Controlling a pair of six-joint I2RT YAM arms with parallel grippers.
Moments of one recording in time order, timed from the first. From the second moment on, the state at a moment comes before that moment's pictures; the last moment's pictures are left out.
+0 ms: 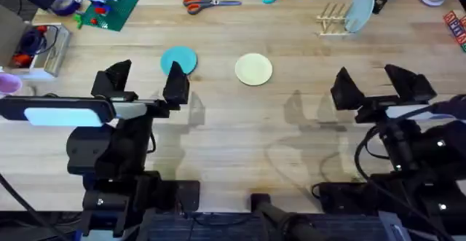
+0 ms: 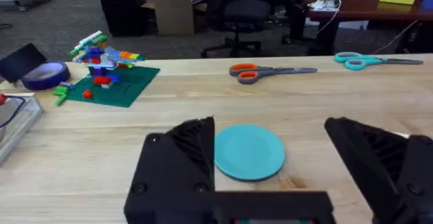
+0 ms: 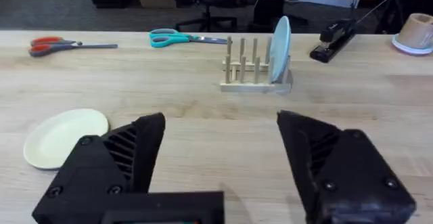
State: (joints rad) left arm 0.00 0.00 0.01 -0.02 0.01 0.00; right arm 0.00 0.00 0.01 -0.10 -0.03 0.00
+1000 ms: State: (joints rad) left arm 0.00 0.19 0.62 -0.61 0.01 0.03; right arm 0.00 0.17 0.54 -0.56 -0.03 0.02
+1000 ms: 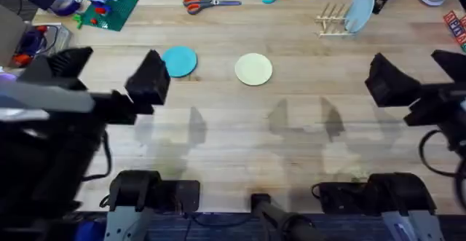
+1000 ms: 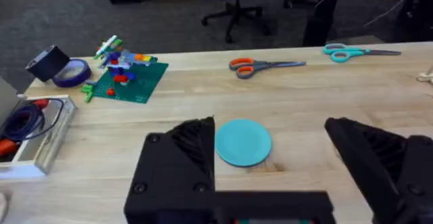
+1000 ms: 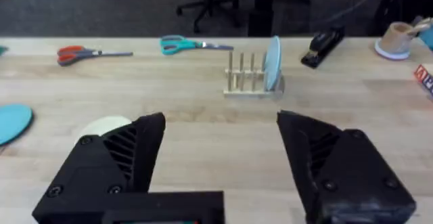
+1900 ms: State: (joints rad) left arm 0.00 1.18 1.55 -1.31 0.13 -0.03; right arm 0.00 1.11 1.37 -1.24 -0.03 -0.01
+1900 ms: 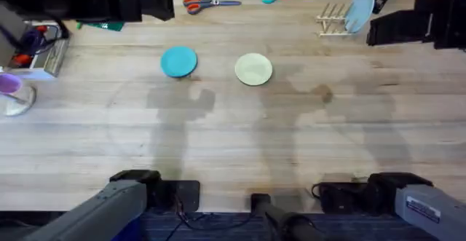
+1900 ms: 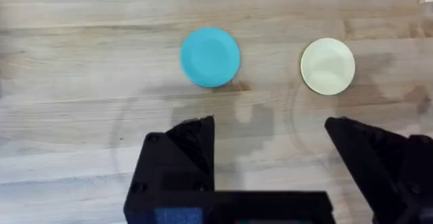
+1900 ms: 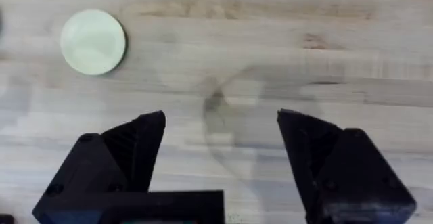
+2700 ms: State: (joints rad) left arm 0.00 1.24 1.57 -1.32 0.16 -0.04; right arm 0.00 1.16 1.39 -1.25 -0.03 -0.06
